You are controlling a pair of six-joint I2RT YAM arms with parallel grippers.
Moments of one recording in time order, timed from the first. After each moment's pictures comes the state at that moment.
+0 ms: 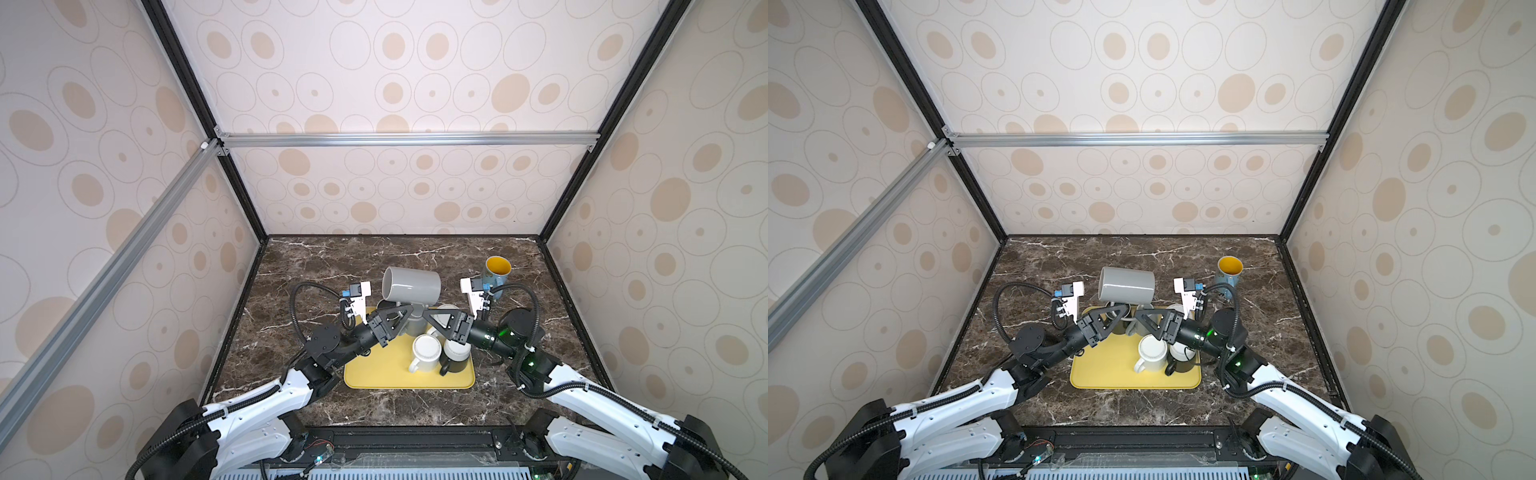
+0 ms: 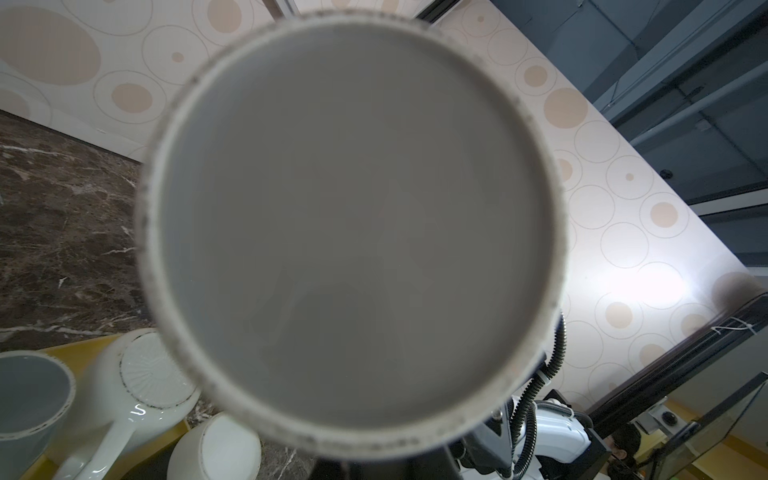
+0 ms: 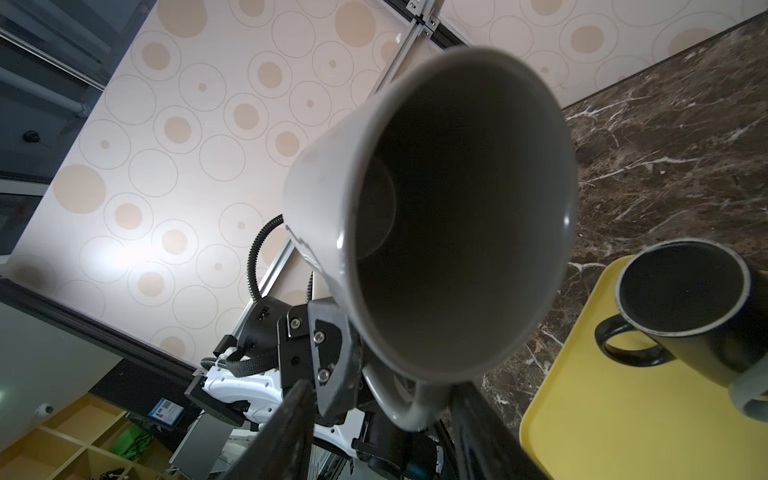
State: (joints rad) left arm -0.78 1.05 0.44 0.86 0.25 -1.02; right arm 0.70 0.95 0.54 0.52 -0.49 1.04
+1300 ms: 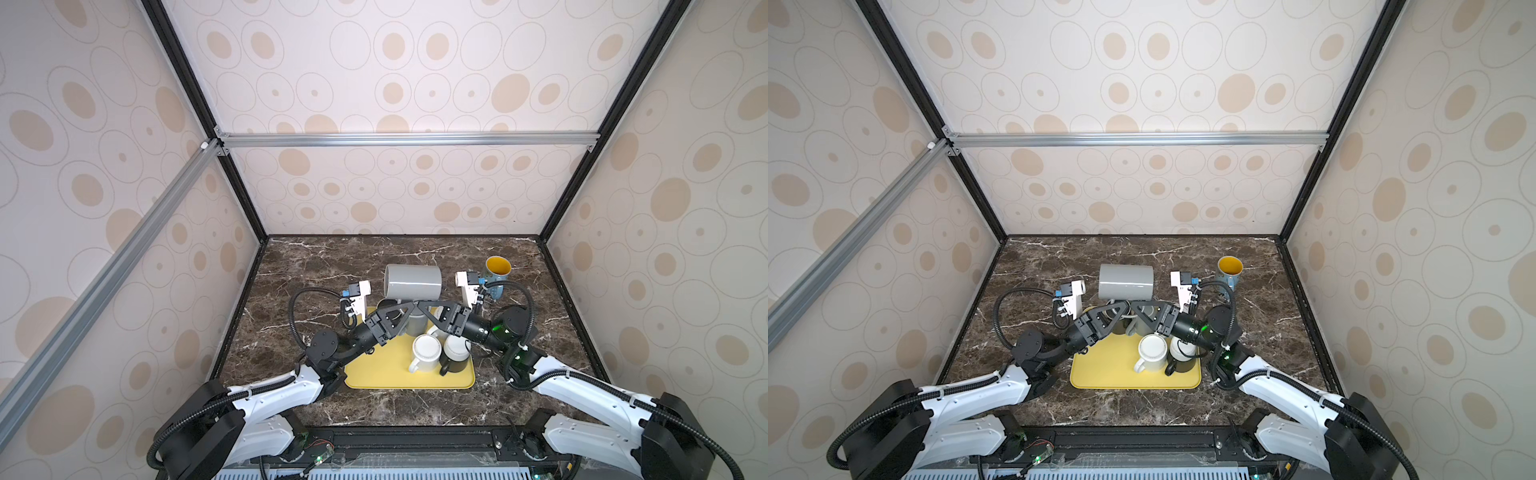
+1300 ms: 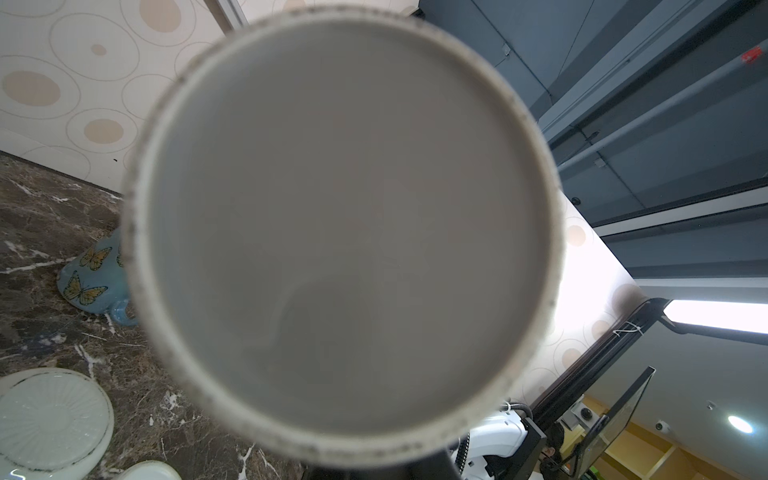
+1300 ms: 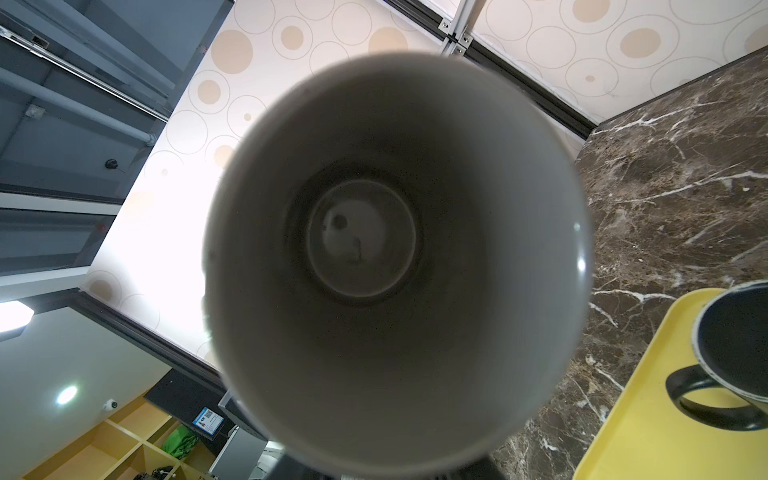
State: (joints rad) left arm -0.78 1.18 0.41 1.18 0.28 -1.15; right arm 0.70 1.08 0.54 0.77 -0.50 1.14
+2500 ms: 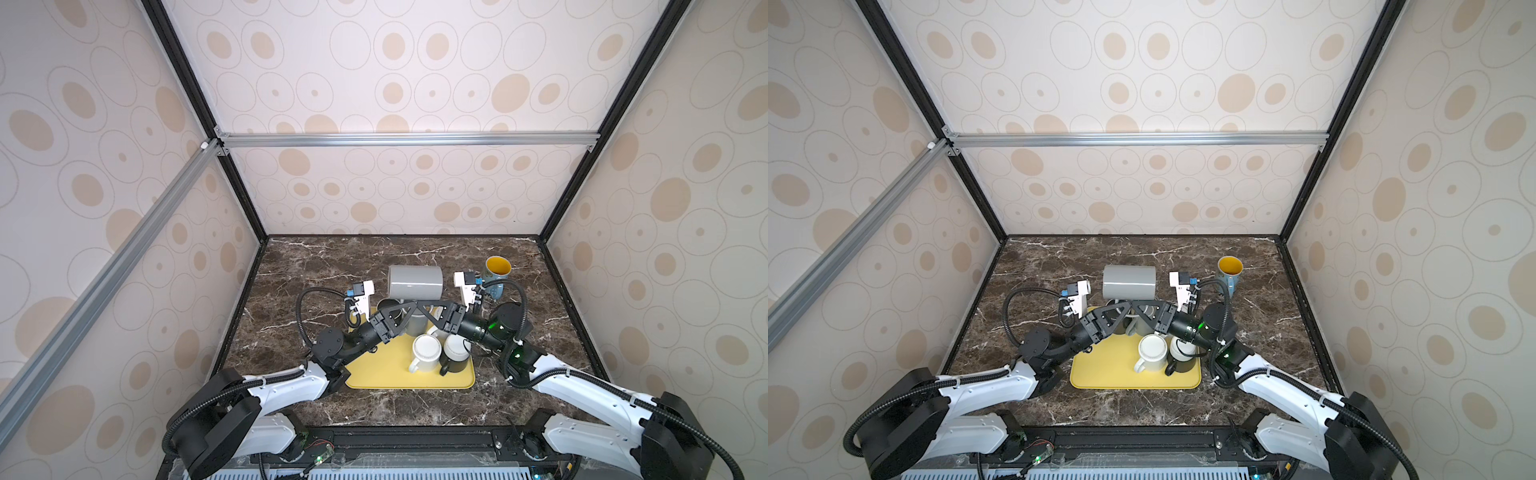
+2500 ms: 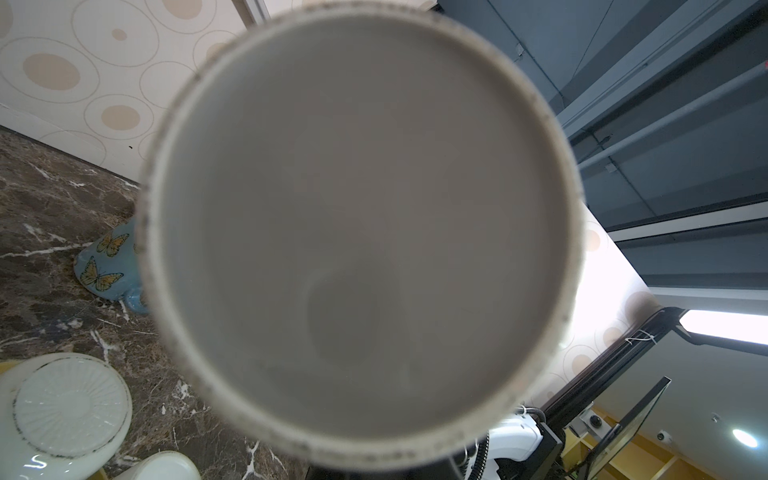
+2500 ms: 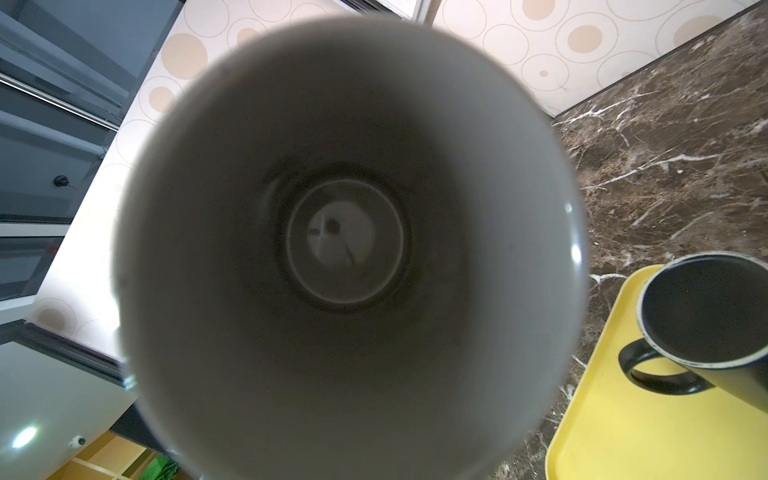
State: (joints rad) left arm -0.77 1.25 0.41 1.22 0.30 -1.16; right arm 0.70 1.07 0.56 0.64 -0.45 1.12
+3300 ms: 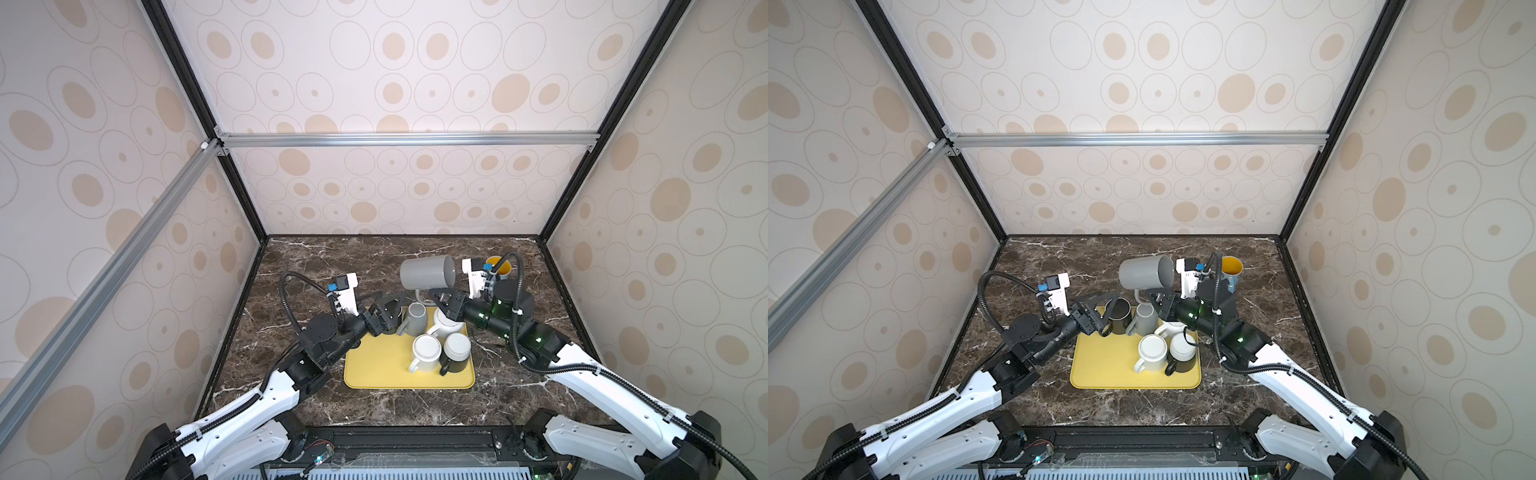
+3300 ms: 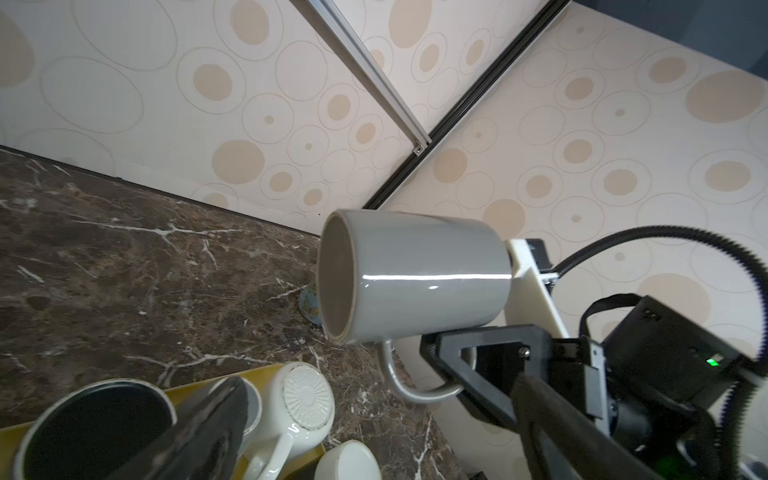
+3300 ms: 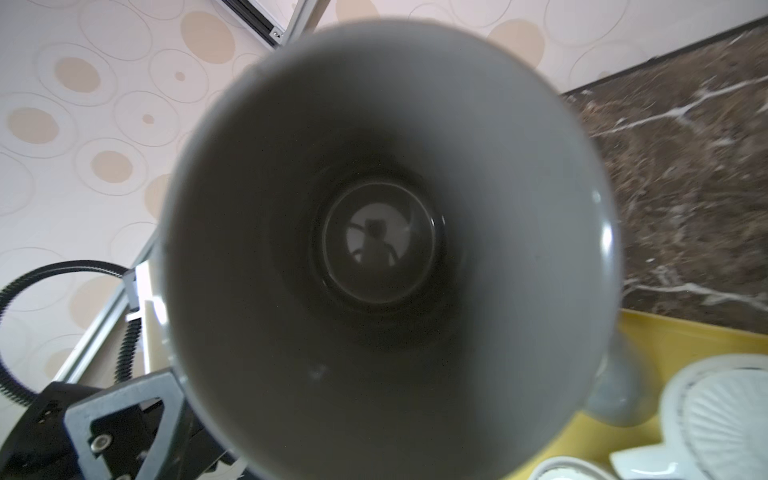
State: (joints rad) left arm -0.73 0.90 0.55 0.41 -0.01 -0.74; right arm 0.67 1.03 0.91 -0.13 -0.17 0.73
